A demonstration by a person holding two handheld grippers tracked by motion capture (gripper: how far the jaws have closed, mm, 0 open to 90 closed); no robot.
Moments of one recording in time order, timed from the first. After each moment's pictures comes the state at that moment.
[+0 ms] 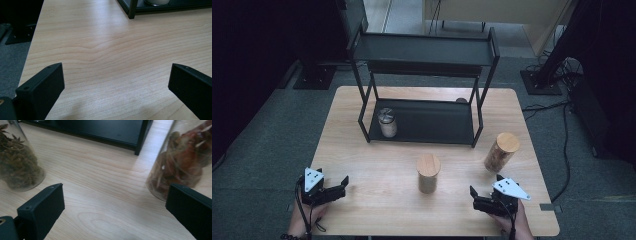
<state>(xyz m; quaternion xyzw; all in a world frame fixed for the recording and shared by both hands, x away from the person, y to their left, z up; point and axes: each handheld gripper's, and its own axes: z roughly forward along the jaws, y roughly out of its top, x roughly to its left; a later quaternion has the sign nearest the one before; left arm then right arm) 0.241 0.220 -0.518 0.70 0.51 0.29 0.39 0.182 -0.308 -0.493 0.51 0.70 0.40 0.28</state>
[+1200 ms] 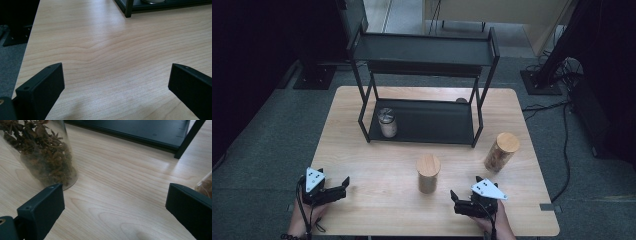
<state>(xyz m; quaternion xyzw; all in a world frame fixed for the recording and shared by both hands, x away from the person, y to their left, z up) 0.241 0.218 -0.518 0.71 0.50 0.29 0.39 0.185 -0.260 -0.502 0.48 0.73 0.42 0.25</state>
